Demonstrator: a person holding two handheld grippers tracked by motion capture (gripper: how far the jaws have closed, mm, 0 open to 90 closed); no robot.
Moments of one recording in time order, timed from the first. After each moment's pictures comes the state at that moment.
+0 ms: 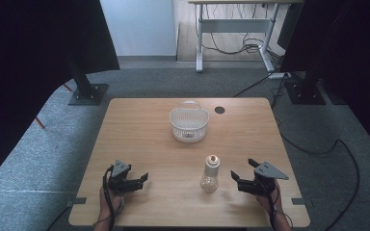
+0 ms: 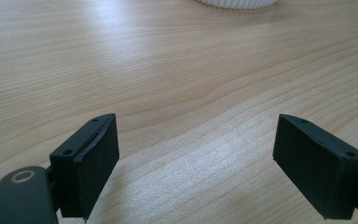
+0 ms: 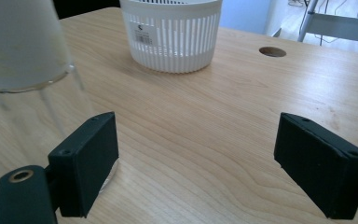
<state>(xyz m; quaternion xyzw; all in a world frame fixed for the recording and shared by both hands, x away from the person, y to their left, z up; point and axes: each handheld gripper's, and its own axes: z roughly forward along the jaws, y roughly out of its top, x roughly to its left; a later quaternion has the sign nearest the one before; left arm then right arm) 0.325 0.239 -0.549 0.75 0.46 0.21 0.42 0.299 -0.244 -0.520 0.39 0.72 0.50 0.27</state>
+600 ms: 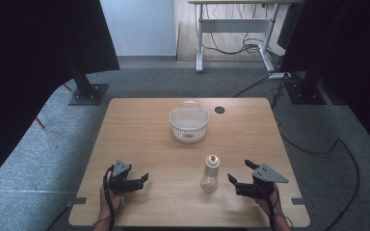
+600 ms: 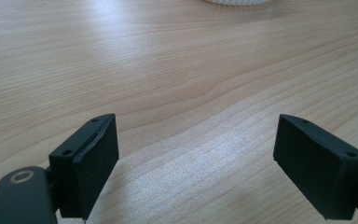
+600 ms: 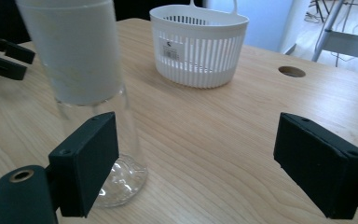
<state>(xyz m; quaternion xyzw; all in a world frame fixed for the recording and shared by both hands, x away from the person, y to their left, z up) 0.326 0.238 -0.549 0.75 0.46 0.20 0.42 0.287 -0.235 -0.508 0.36 0.73 0.52 0.26</state>
